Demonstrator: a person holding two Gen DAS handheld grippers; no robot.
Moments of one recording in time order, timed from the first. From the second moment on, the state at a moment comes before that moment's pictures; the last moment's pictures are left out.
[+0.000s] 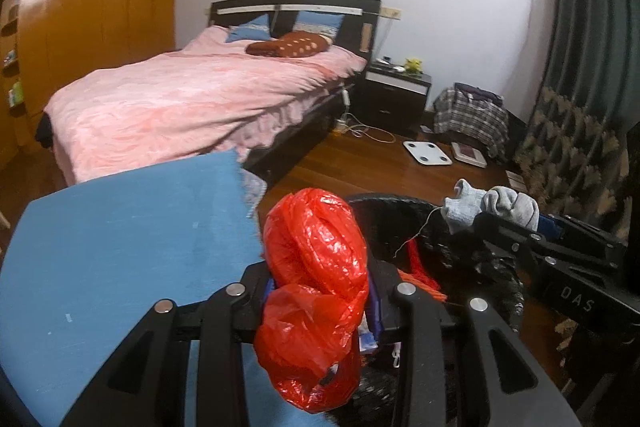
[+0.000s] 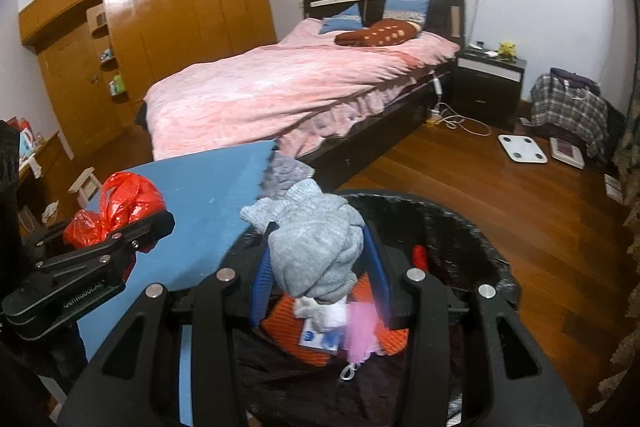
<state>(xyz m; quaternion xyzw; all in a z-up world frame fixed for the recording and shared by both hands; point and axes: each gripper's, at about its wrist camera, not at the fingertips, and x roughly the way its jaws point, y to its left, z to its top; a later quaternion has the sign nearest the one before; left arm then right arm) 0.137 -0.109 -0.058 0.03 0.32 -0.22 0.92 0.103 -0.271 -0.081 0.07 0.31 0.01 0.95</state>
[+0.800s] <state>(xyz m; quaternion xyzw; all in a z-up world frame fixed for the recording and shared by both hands) 0.176 -0.198 -0.105 0.06 0.35 -0.28 0.89 0.109 -0.341 -0.127 0.08 0.34 -0.06 0.93</state>
